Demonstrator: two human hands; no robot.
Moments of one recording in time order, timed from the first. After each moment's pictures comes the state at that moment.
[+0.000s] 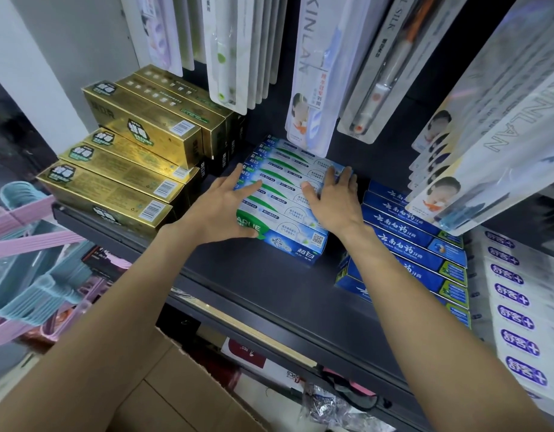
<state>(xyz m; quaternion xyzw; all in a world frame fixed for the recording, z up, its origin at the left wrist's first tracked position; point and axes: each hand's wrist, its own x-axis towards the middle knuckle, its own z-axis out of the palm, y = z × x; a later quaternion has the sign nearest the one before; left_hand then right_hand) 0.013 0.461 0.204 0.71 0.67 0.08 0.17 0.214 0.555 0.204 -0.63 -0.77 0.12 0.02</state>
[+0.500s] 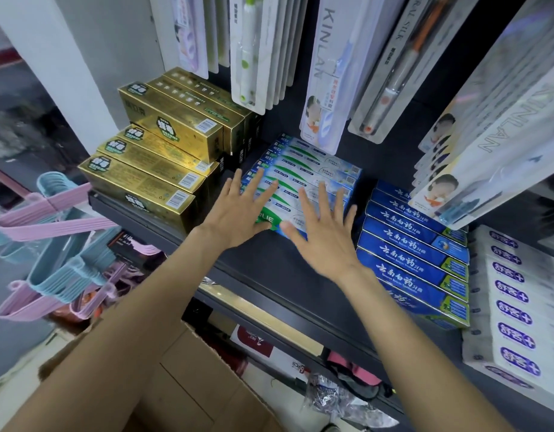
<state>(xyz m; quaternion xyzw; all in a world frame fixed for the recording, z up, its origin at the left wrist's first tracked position) 0.030 0.440 0.203 0.73 0.68 -0.04 0.03 0.212 0.459 0.216 -0.51 -0.85 0.10 0.00</state>
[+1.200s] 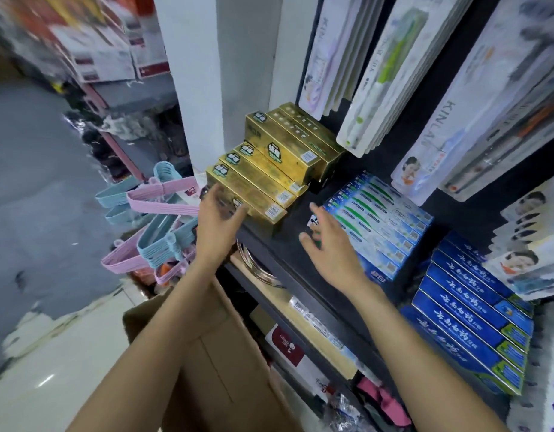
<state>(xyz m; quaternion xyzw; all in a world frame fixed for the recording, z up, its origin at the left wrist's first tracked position) -0.054 0.317 0.242 0.27 0.77 0.55 0.17 0.119 0.414 0.254 -0.39 -0.85 0.34 0.10</state>
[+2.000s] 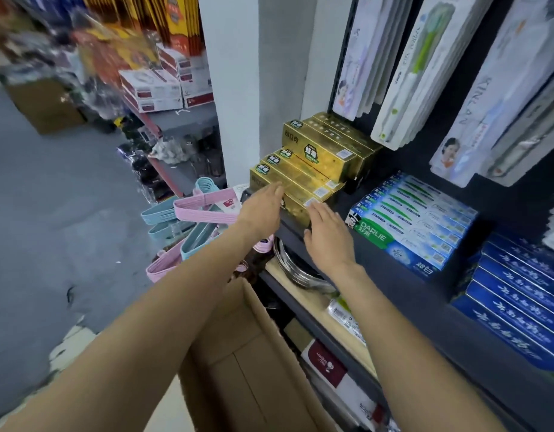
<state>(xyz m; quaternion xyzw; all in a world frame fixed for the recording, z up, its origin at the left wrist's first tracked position) -0.090 0.331 0.223 0.58 0.81 0.08 -0.02 0.059 0.379 0.217 -0.35 -0.93 0.10 0.08</state>
